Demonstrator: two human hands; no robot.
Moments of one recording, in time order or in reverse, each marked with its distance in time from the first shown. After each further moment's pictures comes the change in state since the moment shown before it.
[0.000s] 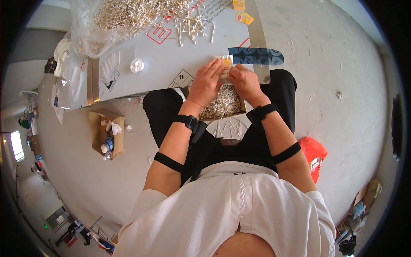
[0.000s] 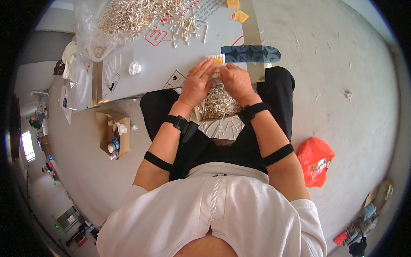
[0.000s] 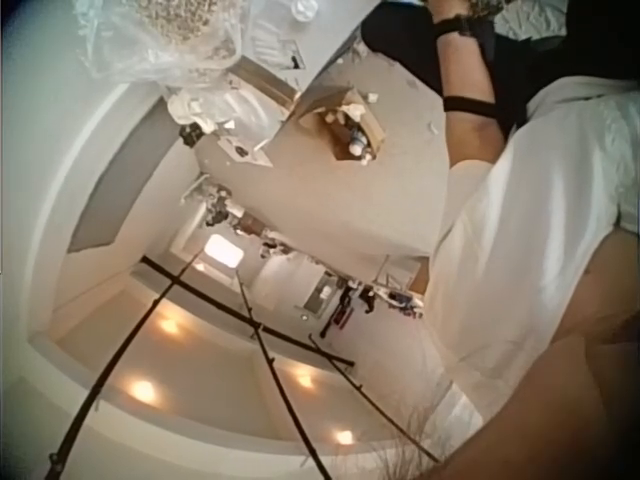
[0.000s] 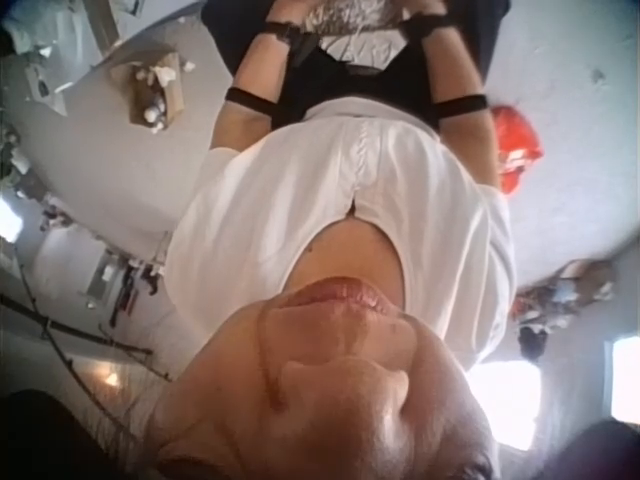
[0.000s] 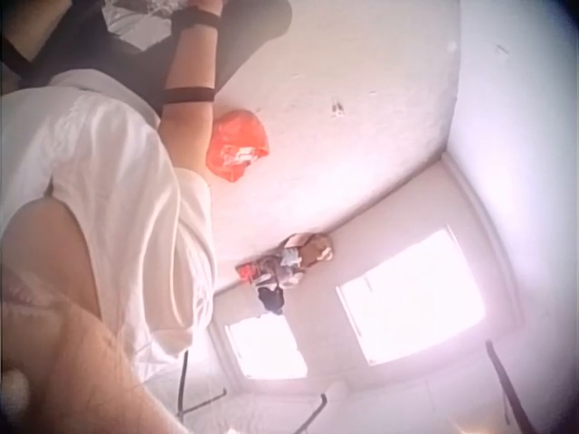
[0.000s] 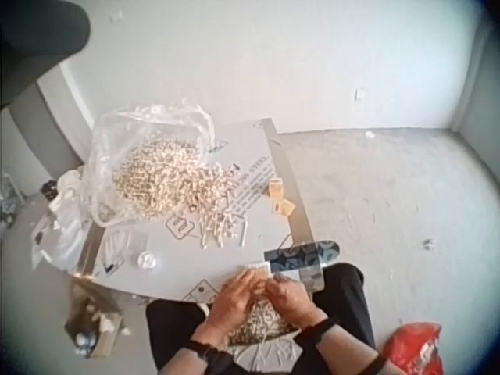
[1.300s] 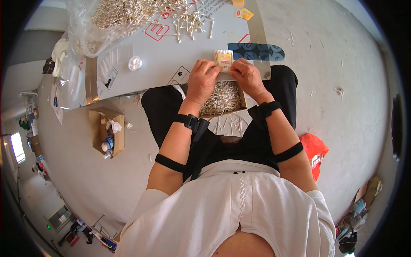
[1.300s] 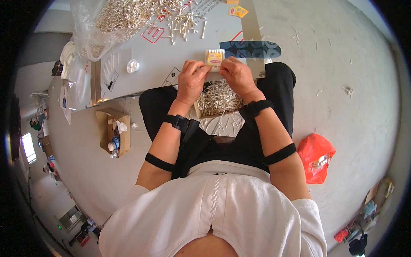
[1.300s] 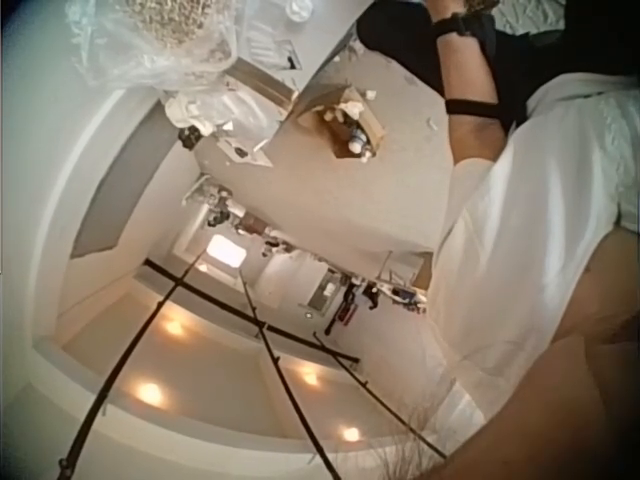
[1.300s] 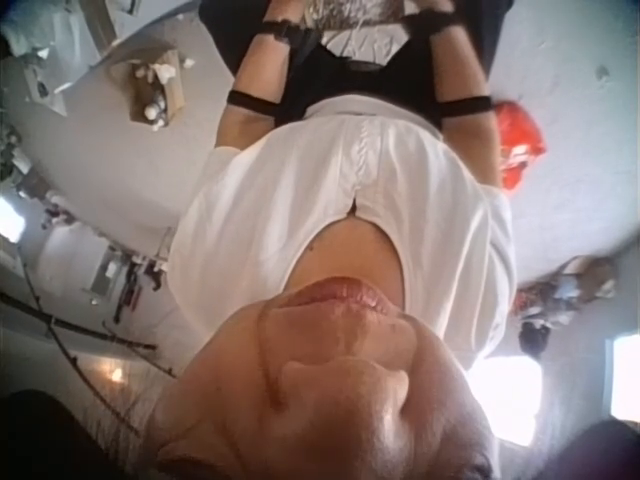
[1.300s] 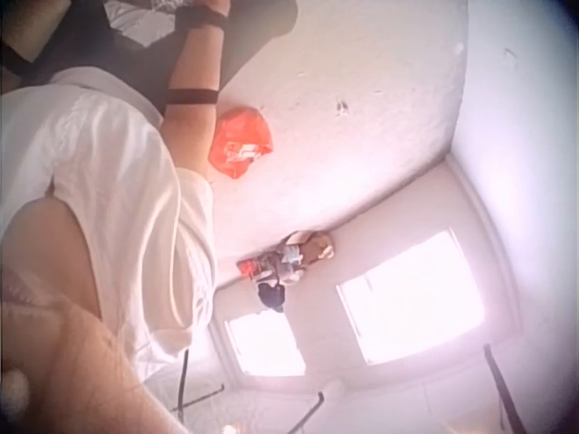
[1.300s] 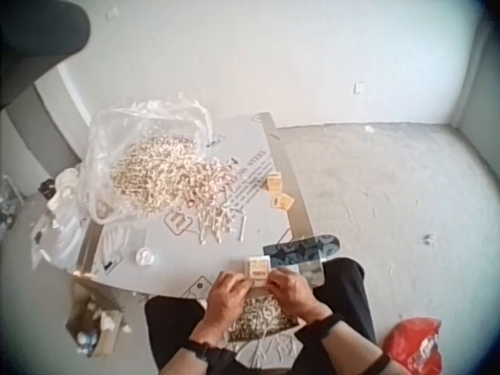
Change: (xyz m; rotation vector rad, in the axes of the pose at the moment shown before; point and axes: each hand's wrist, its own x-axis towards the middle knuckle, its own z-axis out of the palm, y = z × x) left_hand 0.009 0.009 -0.018 -0.089 0.226 -0.064; right_hand 0.002 0.003 -0.010 0.267 -0.005 0.086
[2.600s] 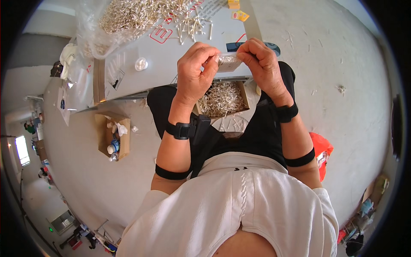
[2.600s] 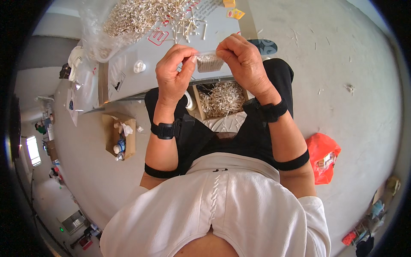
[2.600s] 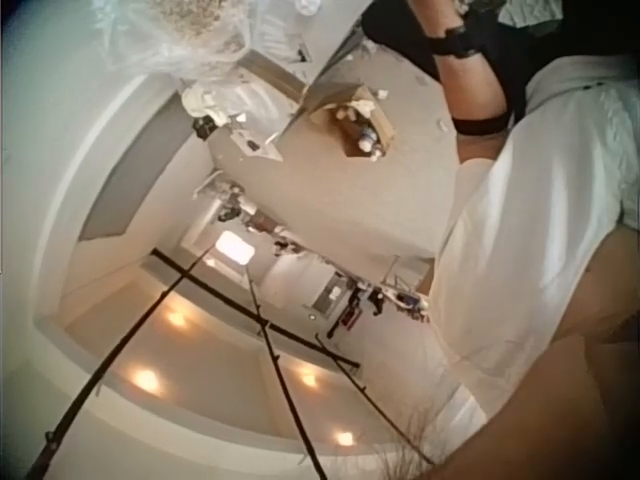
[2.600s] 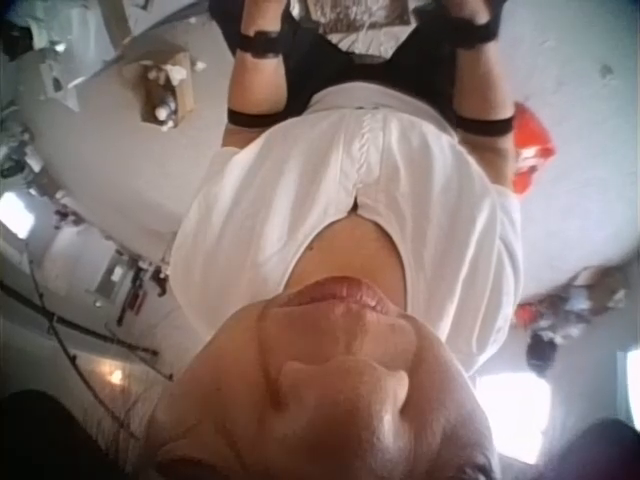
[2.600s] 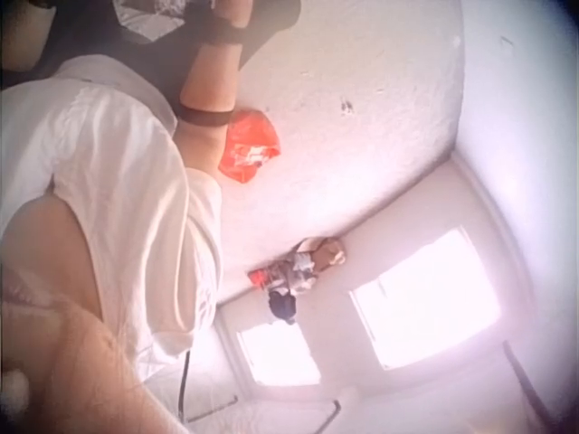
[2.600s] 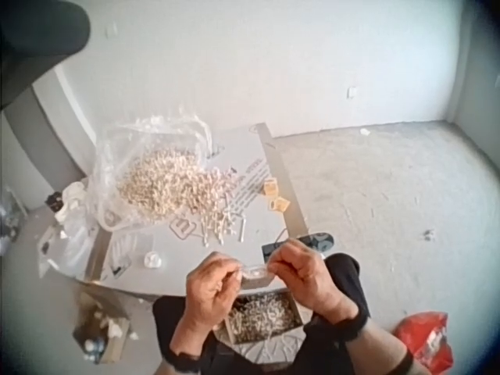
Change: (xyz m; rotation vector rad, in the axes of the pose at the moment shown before) left_hand 0.059 0.064 -0.087 -0.446 0.152 -0.044; right_hand 0.003 -0.092 -0.080 0.218 0.170 -0.221
